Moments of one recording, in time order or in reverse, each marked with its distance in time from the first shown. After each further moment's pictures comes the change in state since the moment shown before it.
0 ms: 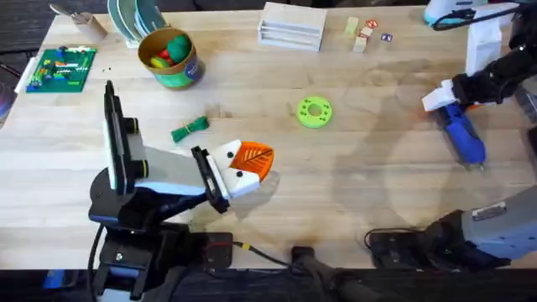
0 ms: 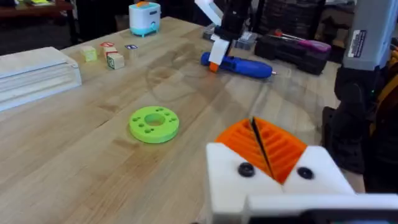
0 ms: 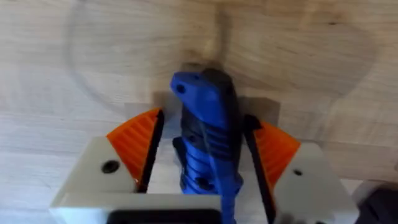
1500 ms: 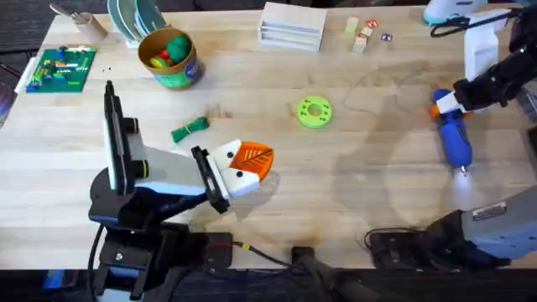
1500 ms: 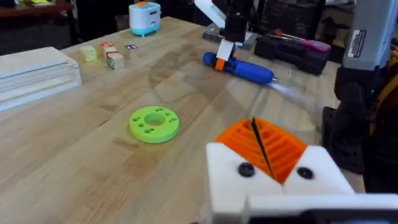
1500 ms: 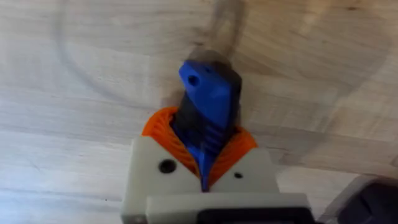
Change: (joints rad) left arm 0.000 0.000 0.000 0.000 0.000 0.000; right arm -0.008 0.002 0.003 -0.057 0.025 -0.087
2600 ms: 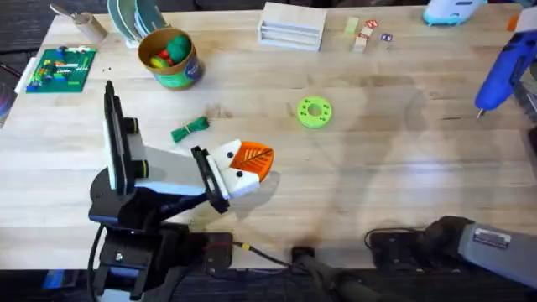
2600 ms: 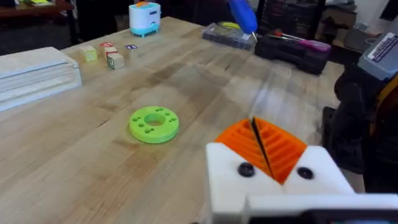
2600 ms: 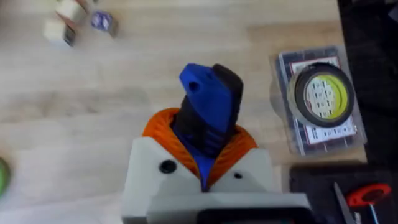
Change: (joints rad) left arm 0.000 0.000 0.000 0.000 0.000 0.000; right arm 0.000 -0.493 0.060 0.123 -0.061 0.293
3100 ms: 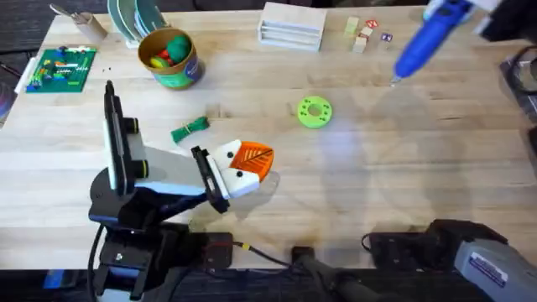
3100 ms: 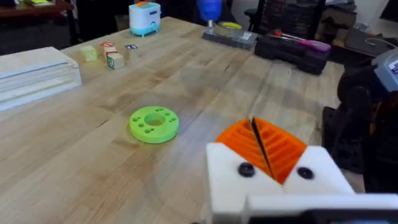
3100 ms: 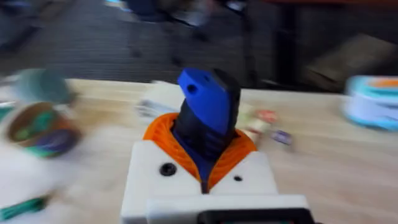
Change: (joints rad) left arm 0.000 0.000 0.000 0.000 0.000 0.000; right arm 0.288 -0.411 -0.455 0.629 -0.310 0.392
